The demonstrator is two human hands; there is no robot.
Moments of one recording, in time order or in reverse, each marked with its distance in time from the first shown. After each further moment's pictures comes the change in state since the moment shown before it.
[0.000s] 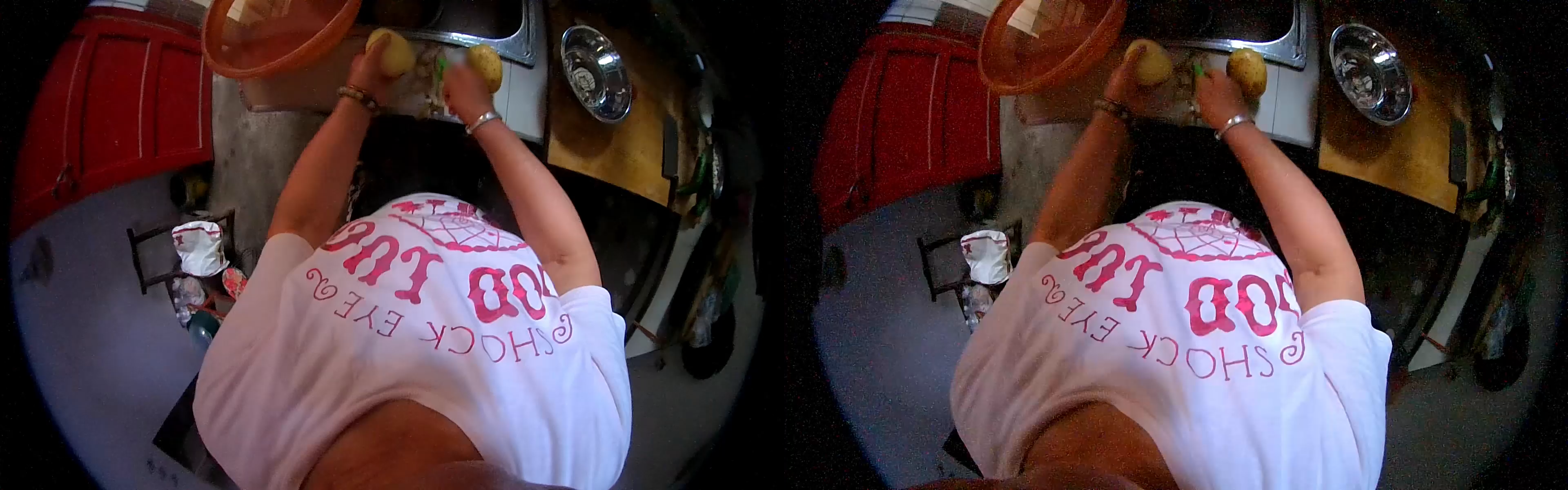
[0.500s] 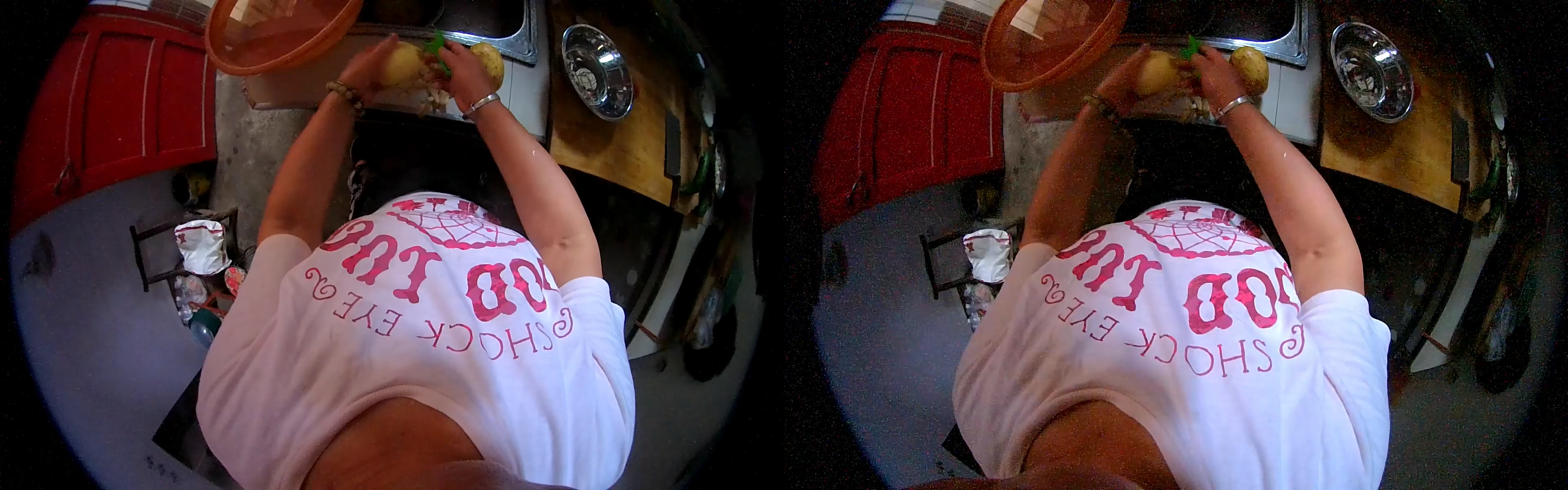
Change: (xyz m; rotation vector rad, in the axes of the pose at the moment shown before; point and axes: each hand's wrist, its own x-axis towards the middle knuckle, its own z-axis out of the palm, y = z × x) left_hand 0.045 0.047 0.030 0.306 -0.479 0.039; right_hand 0.047 -0.063 -0.077 1.120 0.009 0.146
